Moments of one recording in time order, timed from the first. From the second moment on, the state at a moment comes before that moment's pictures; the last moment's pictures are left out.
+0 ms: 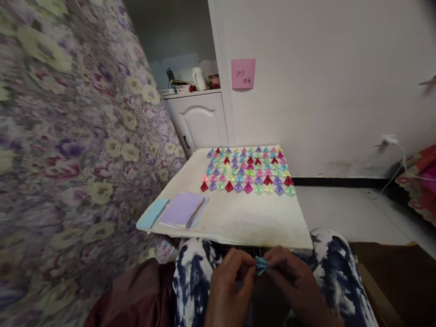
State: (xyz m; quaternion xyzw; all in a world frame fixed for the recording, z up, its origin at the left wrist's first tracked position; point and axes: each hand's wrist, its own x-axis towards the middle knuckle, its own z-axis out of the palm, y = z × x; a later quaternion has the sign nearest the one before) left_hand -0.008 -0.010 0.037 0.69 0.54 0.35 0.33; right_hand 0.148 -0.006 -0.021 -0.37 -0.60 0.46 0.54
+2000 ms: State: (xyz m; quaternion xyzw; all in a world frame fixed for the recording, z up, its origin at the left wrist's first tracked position) left_hand -0.006 -0.008 0.029 0.54 0.54 0.41 0.49; right_hand 0.152 -0.002 -0.028 -0.35 -0.72 0.30 0.51
